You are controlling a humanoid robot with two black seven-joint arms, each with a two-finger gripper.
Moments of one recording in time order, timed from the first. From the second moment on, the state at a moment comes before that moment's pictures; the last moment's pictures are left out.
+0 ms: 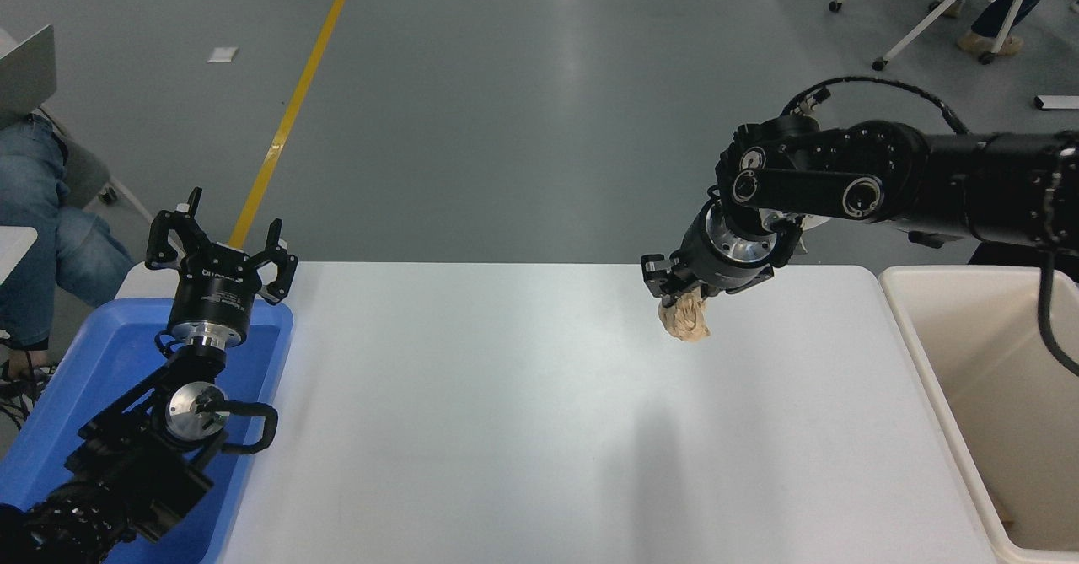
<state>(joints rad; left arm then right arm) -0.61 0.21 -0.90 -0.40 -0.07 -0.57 -0.54 1.78 -0.25 -0.67 1.05 -0.27 0.56 -0.44</state>
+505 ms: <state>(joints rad) -0.61 0.21 -0.90 -0.40 -0.07 -0.57 -0.54 1.98 -0.47 -0.67 1.13 -0.26 0.60 -0.44</state>
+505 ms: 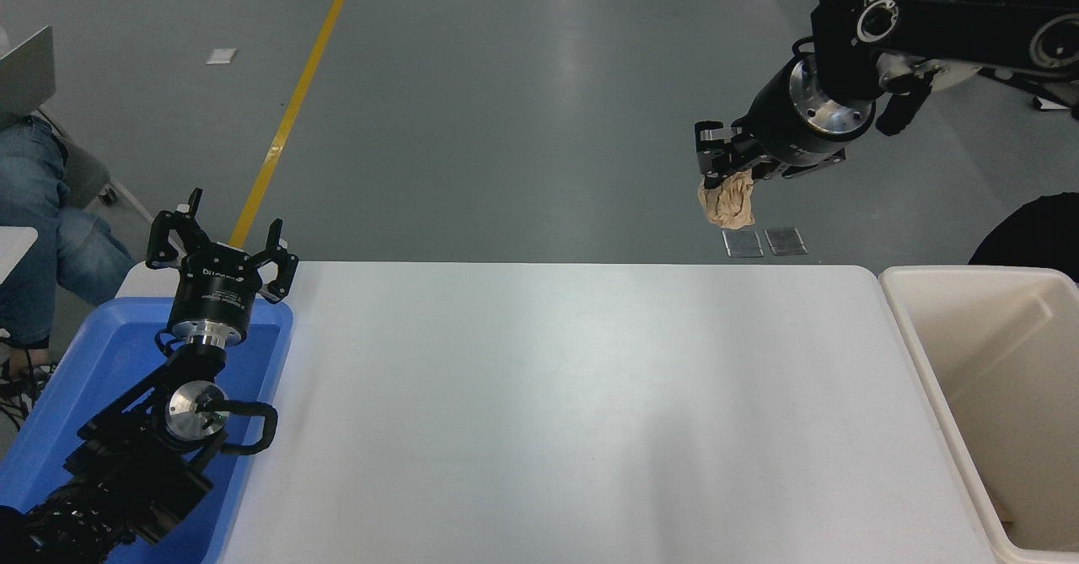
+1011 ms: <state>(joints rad) -0.61 0.21 -0.90 -0.40 -0.07 -0.57 -0.54 1.72 -0.58 -0.63 0.80 -0.26 0.42 -0.44</state>
